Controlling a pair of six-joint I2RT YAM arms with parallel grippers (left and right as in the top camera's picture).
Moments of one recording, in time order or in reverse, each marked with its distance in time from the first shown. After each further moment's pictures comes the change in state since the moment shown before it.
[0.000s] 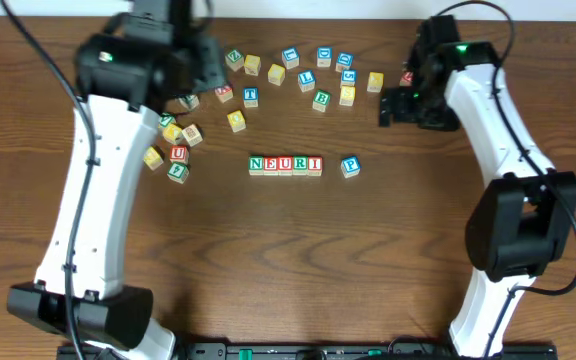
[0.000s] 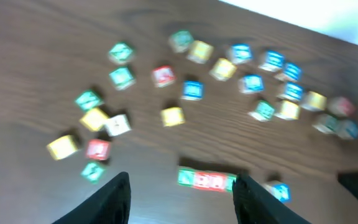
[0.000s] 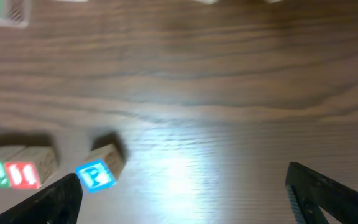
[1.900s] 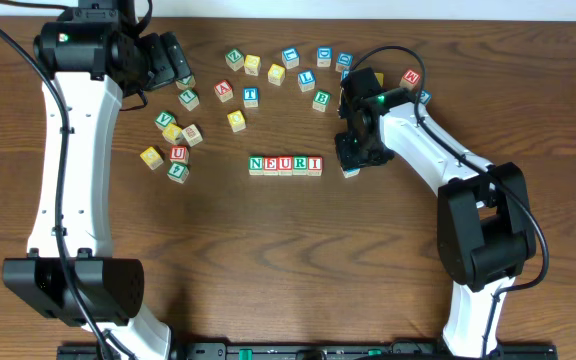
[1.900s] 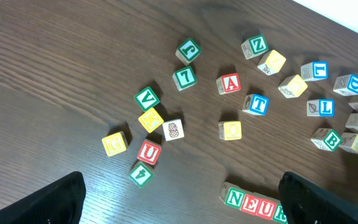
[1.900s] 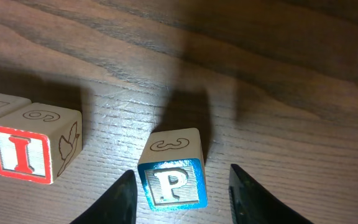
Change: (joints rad) left arm 0.177 0.085 -0.010 -0.014 -0.018 0.018; right arm 0.223 0.000 -0.297 0.256 -0.003 -0.004
